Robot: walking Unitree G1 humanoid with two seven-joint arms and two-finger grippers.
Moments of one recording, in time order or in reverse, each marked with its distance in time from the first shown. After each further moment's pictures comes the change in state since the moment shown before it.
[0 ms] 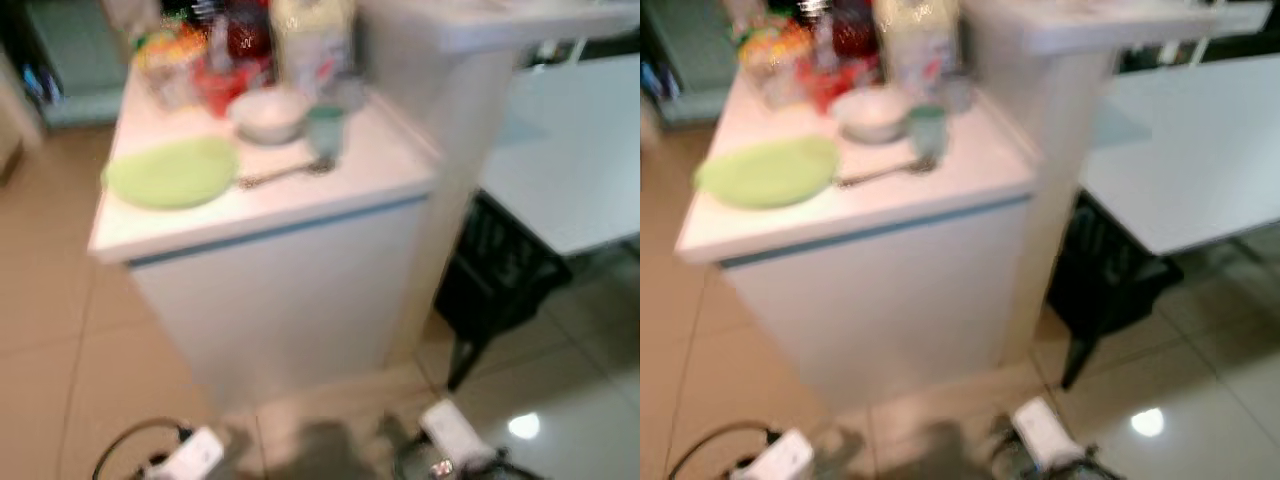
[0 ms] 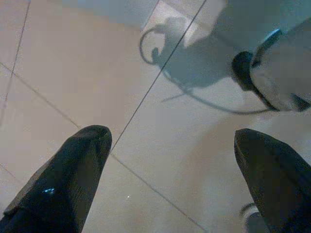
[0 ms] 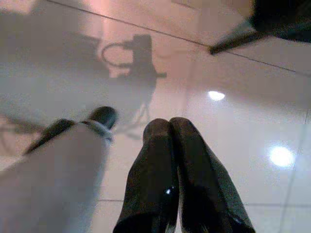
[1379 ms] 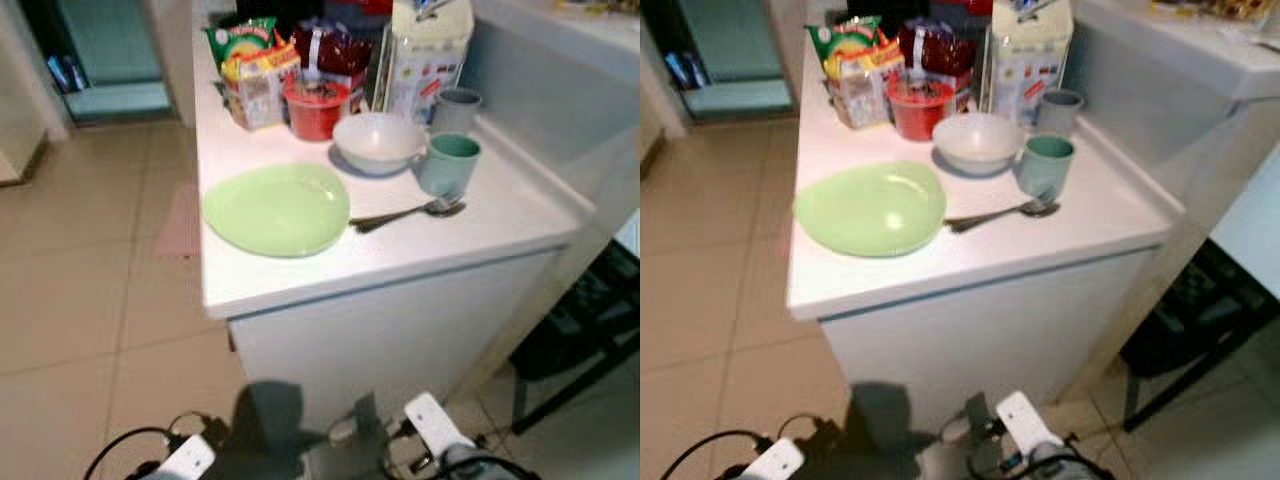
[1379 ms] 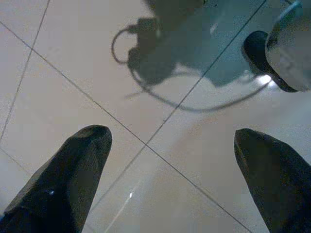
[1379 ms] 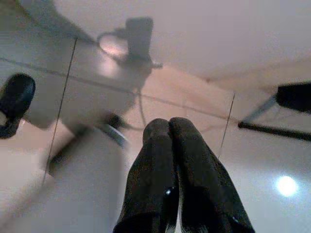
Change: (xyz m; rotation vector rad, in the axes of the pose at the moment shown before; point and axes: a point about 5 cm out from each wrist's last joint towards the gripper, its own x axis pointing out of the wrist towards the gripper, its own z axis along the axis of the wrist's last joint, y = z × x) left arm 0.000 -0.002 0.002 -0.017 -0.016 -0.020; right arm 0.000 -0.006 0.010 -0.009 -0.039 -0.003
